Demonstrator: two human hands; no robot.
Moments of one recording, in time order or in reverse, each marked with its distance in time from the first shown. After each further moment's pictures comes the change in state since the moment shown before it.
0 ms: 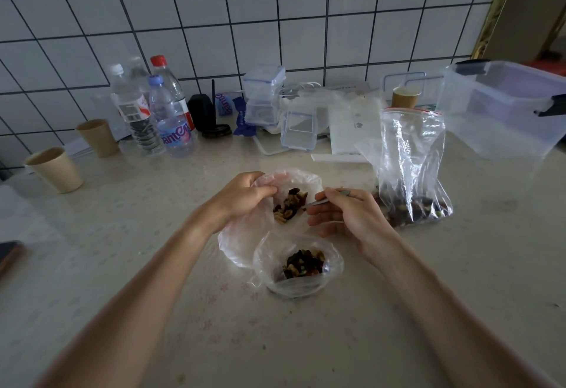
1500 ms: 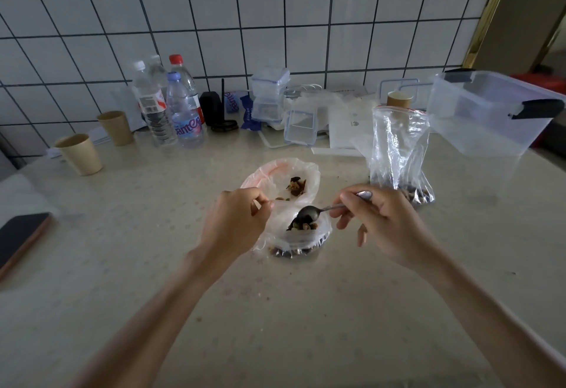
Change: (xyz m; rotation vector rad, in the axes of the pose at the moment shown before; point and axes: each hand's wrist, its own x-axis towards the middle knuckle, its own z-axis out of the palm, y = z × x) left_hand -0.111 0.001 0.031 0.531 0.439 0.209; right_hand -0.092 -0.015 -0.031 -0.516 -0.126 -0.540
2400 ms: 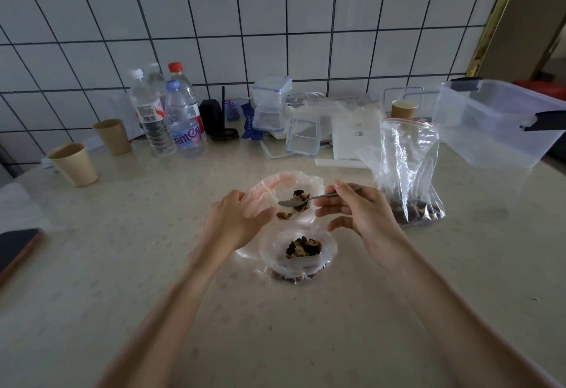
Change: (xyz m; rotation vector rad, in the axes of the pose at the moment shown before) left_hand 0.046 -0.032 0.019 -0.046 -0.118 -0.280; right_hand 0.060 0.016 0.028 0.507 0.147 0.364
